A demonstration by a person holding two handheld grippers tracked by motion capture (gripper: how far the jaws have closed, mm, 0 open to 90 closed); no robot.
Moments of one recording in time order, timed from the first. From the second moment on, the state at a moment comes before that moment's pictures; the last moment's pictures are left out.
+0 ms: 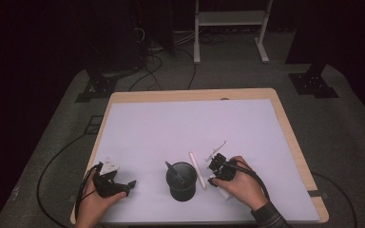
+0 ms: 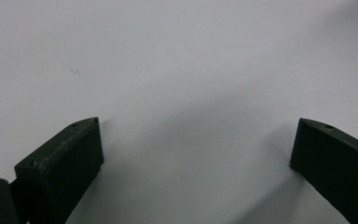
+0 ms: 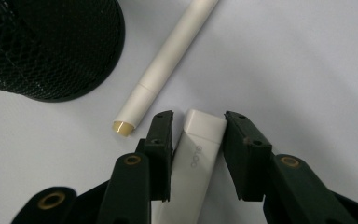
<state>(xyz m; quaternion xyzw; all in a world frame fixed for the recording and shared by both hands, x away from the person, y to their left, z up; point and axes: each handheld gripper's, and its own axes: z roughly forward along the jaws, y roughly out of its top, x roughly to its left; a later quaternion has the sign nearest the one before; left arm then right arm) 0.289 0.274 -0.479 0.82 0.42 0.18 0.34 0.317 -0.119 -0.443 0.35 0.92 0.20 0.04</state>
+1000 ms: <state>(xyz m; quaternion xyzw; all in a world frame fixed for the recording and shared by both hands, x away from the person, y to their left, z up) 0.289 0.274 -0.479 0.82 0.42 0.18 0.34 0.318 -0.116 -0.445 0.33 0.92 0.18 0.05</state>
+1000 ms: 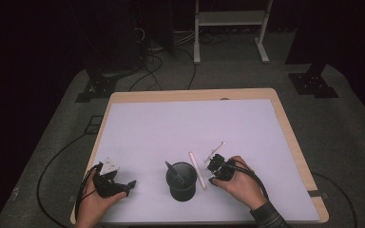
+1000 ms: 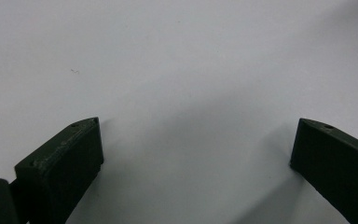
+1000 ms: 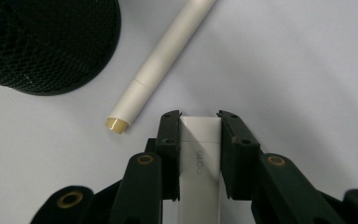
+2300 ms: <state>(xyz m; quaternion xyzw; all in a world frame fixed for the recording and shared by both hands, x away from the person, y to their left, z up) 0.289 0.274 -0.479 0.82 0.42 0.18 0.34 0.321 -0.159 -0.407 0.34 0.86 0.37 0.02</state>
